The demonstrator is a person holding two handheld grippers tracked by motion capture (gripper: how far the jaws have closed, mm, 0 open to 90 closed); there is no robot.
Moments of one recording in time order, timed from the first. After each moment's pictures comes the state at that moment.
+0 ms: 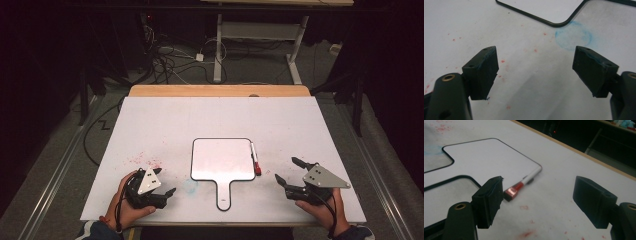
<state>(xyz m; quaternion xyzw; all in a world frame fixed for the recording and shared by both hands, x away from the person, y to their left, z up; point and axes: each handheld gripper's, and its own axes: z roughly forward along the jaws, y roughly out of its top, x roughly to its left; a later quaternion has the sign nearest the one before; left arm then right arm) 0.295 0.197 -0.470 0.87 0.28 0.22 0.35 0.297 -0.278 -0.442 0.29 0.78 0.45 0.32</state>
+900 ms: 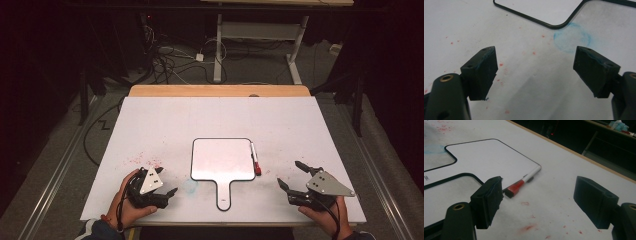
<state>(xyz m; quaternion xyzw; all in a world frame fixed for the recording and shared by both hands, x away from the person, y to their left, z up) 0.297 0.194 -0.471 0.87 0.27 0.22 0.34 0.285 -0.280 -0.442 0.29 0.77 0.45 0.34</state>
